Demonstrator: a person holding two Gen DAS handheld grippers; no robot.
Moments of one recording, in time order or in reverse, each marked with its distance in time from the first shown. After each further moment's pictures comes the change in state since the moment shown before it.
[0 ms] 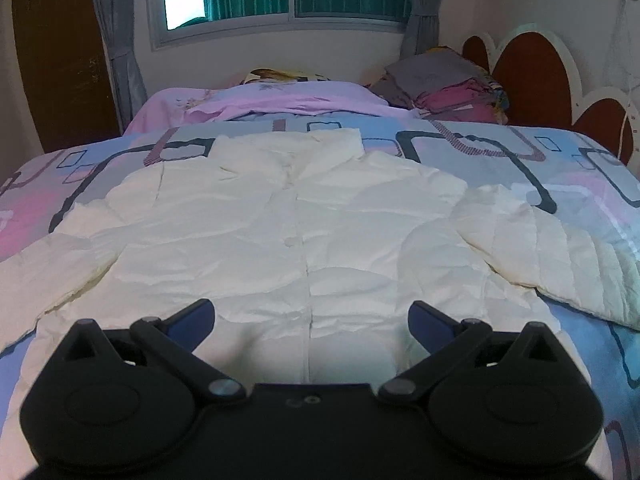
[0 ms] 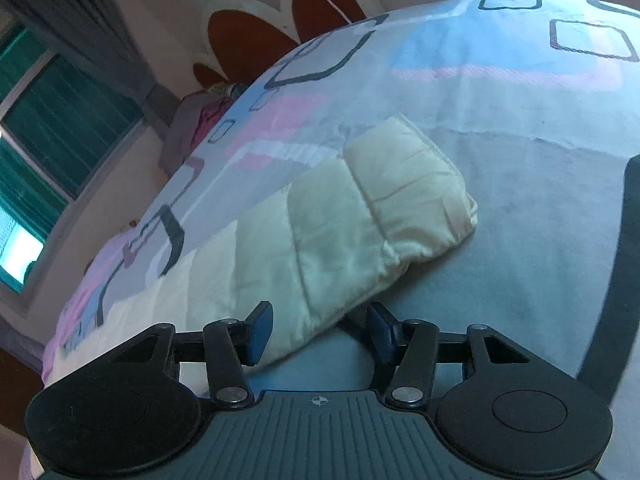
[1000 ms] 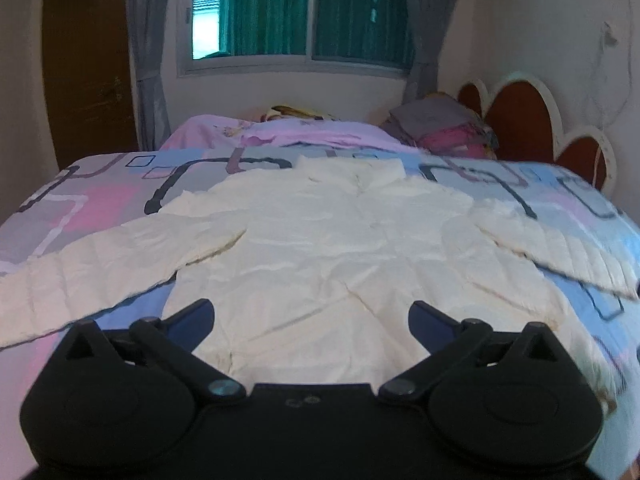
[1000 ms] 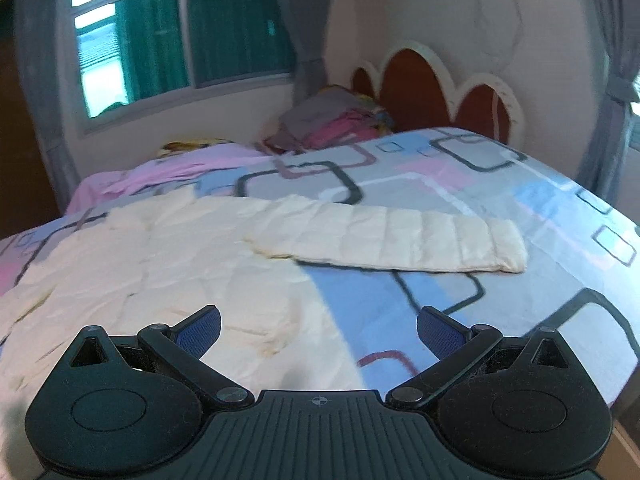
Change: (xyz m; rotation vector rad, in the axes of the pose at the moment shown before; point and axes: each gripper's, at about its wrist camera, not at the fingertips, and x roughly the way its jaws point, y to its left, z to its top) left arm -0.126 0.134 -0.084 -0.050 -0.123 -0.056; right arm -0.187 0.167 -0.169 -0.660 -0.064 0.004
